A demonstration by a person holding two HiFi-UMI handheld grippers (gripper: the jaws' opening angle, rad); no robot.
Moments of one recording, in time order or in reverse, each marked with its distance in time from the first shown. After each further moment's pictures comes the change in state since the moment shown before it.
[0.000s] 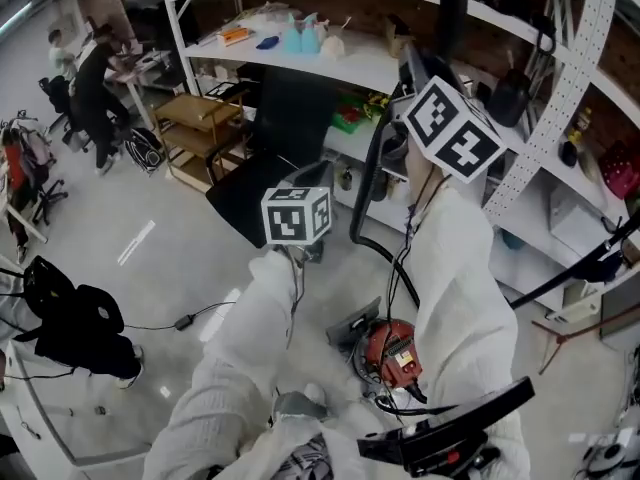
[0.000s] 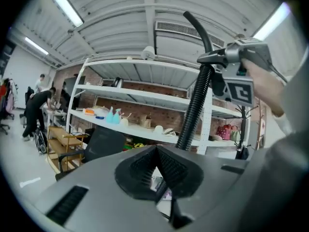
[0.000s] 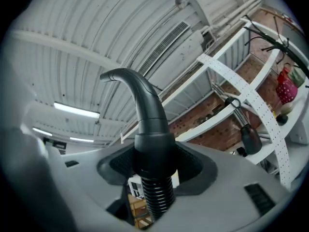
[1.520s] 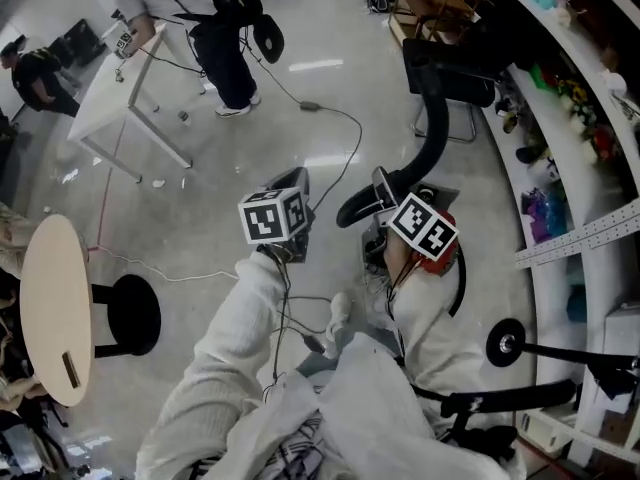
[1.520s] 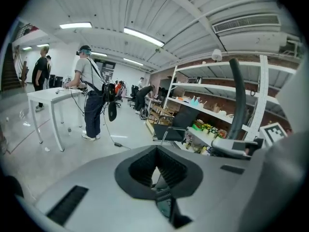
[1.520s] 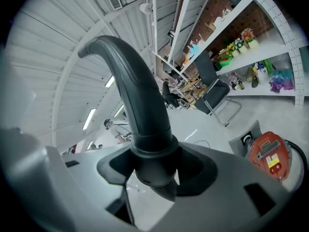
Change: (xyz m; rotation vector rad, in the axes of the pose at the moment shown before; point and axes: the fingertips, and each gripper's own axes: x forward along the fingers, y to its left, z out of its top) left arm -0.480 -0.275 -0.343 -0.450 0.071 1.025; right arm -0.612 -0.029 -0.273 0.496 1.118 0.699
